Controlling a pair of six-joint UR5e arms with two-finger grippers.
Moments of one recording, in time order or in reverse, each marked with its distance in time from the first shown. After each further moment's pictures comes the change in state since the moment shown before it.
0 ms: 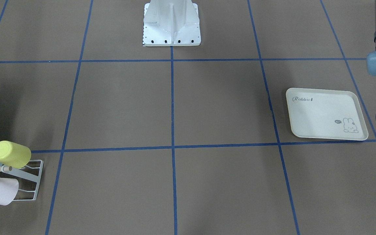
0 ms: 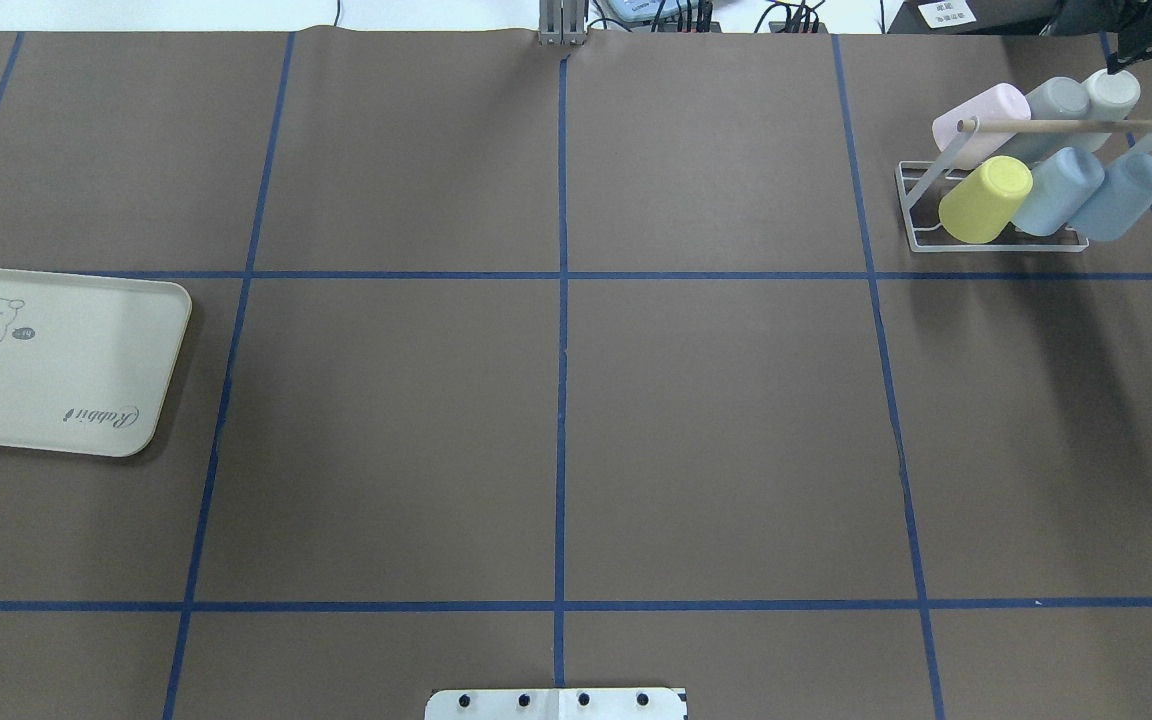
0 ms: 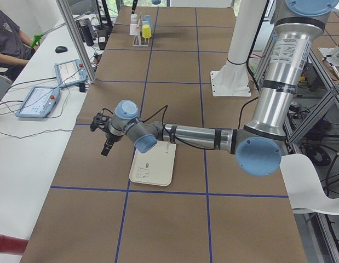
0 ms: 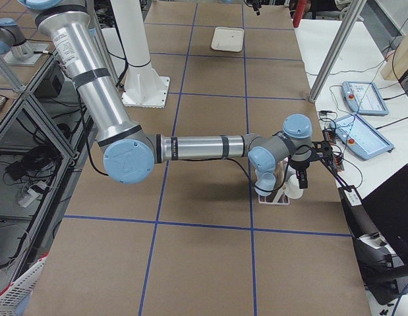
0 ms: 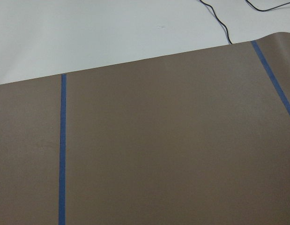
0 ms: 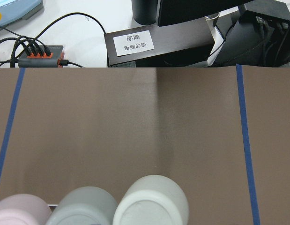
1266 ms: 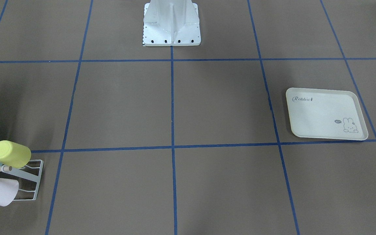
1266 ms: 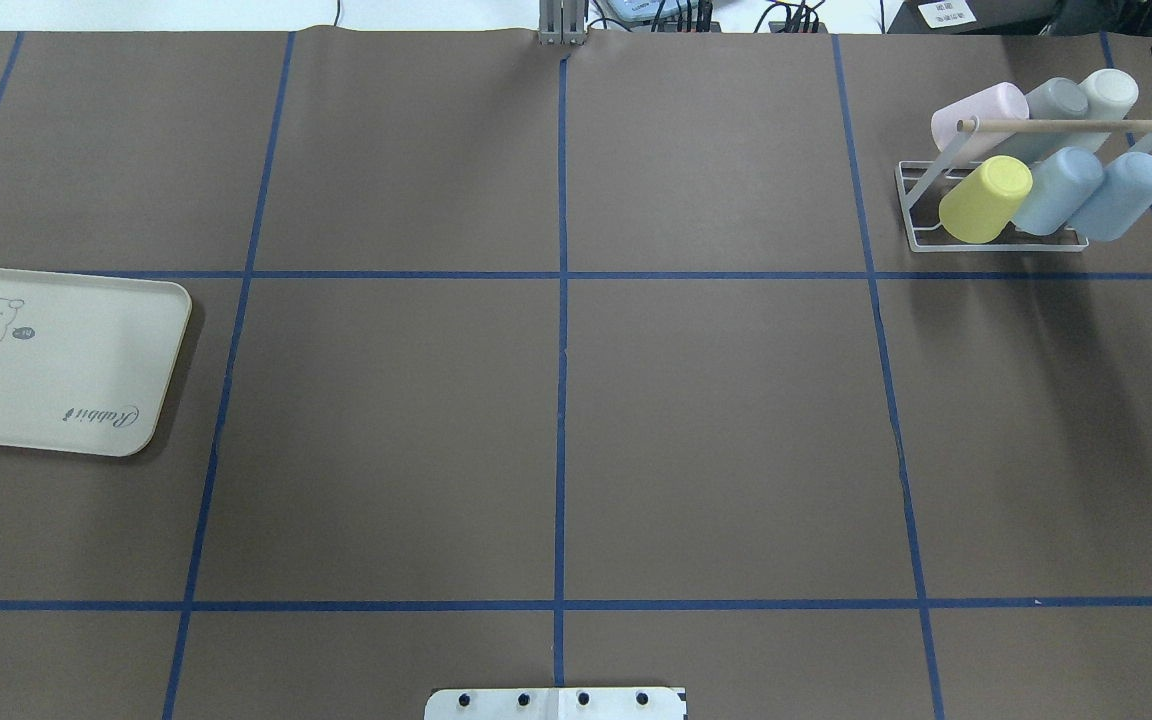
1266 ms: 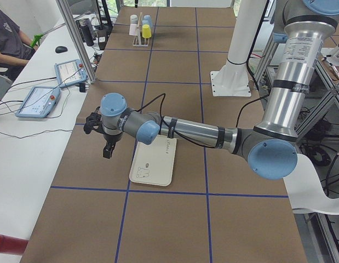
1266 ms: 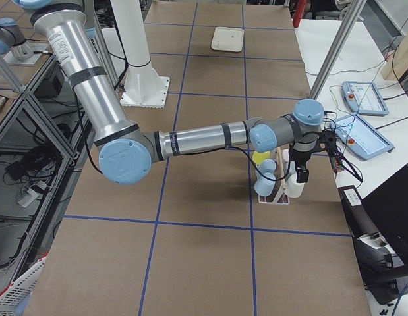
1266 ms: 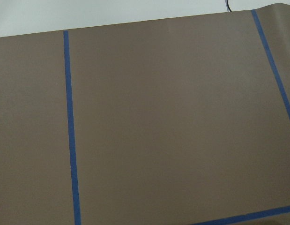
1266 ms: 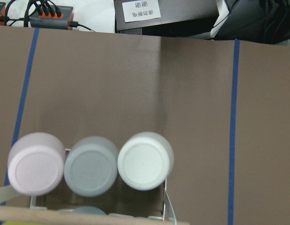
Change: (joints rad) left arm -0.196 0.016 -0.175 0.545 -0.292 0.335; right arm 0.086 -0.001 0.179 -0.445 0.113 -0.300
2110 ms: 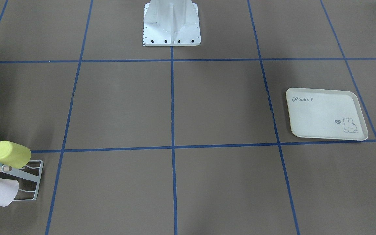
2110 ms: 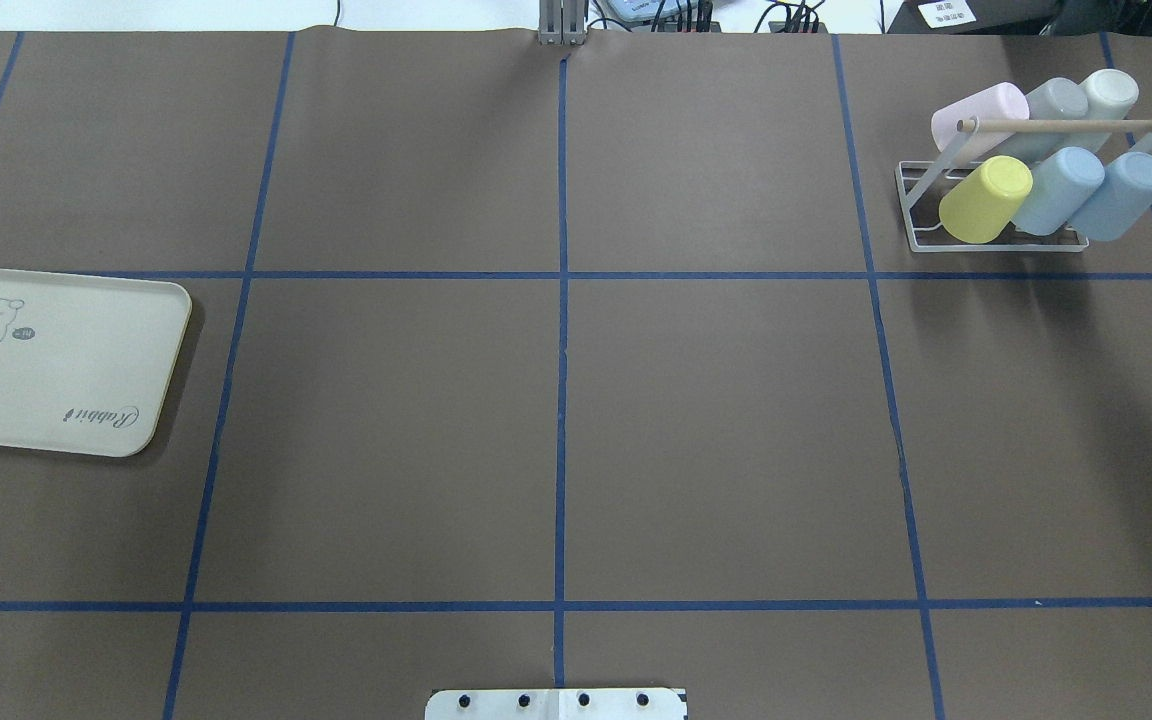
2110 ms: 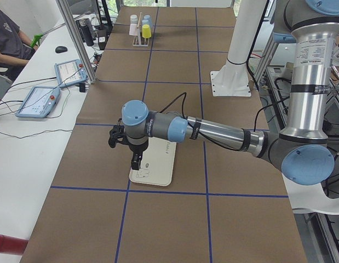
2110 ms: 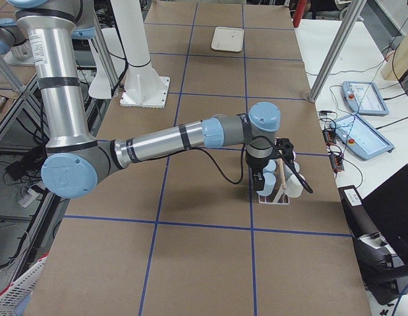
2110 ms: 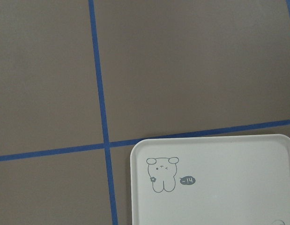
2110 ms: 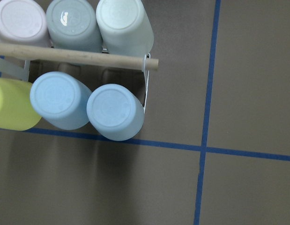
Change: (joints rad) left arm -0.023 0.210 -0.197 0.220 -0.021 0.111; right arm 0.036 -0.319 0.396 -0.232 0.023 -0.162
